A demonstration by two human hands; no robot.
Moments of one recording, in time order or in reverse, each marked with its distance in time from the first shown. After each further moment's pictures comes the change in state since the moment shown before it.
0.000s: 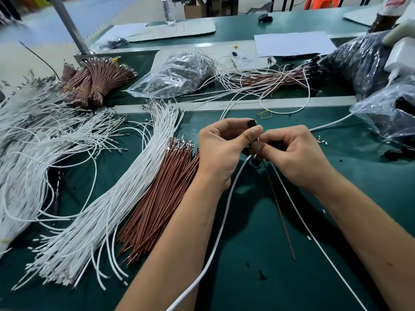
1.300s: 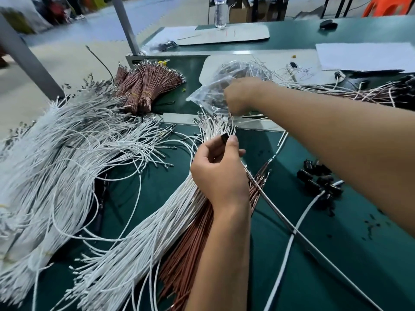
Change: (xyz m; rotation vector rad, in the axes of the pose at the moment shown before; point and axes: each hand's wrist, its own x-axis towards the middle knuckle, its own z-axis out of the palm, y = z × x) left_hand 0.035 0.012 -0.062 -0.052 0.759 0.084; right_hand 0.276 -0.036 0.135 -1.313 -0.546 -0.189
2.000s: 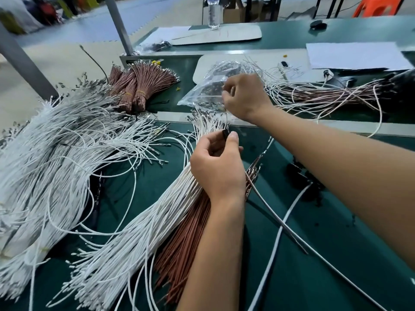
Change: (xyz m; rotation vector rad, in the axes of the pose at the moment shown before) left_hand -0.005 0.004 0.001 0.161 -0.062 0.075; right_hand -0.038 -0.001 0.025 0.710 0.535 0.201
